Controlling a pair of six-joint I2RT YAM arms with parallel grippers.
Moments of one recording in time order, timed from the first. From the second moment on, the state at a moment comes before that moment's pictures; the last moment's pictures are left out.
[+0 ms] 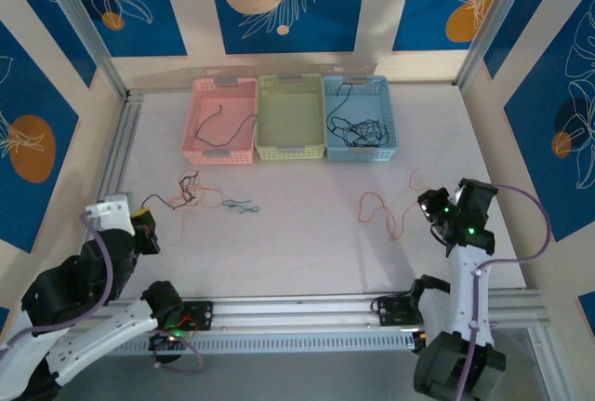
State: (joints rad) left arm -0.89 0.32 0.93 -1.17 -0.75 -0.54; right arm -0.27 0.77 0.52 -0.57 -0.37 0.69
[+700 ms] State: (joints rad) left arm -0.89 0.33 0.92 -1.16 -0.72 -0.52; right arm 0.17 1.27 0.75 -0.65 -0.17 0.58
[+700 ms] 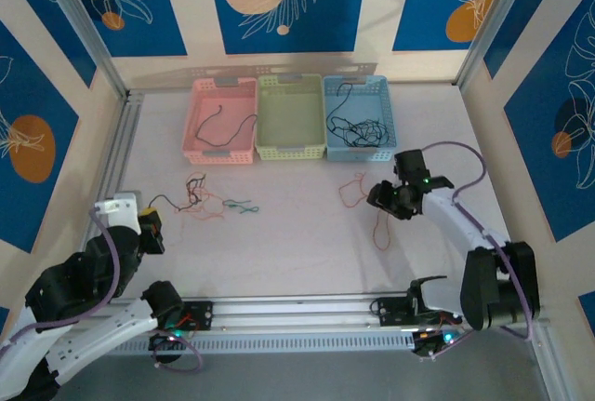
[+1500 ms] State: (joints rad) left arm -0.89 0.33 0.92 -1.14 -0.72 -0.52; right arm 0.51 1.87 1.31 -0.81 0.00 0.41
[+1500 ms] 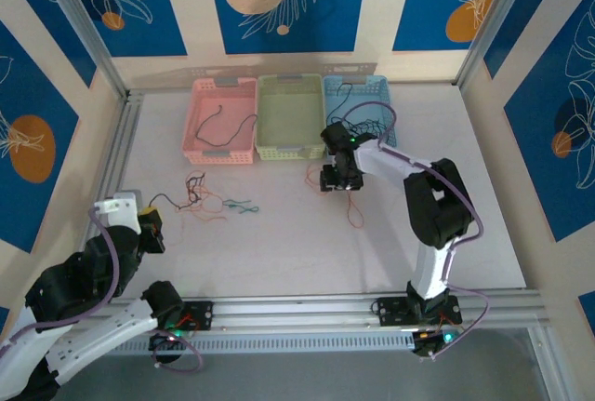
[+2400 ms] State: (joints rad) left arm -0.90 0.33 0.92 -1.14 -0.72 -0.52; right arm 0.70 2.12 1.64 -0.86 0.01 0.21
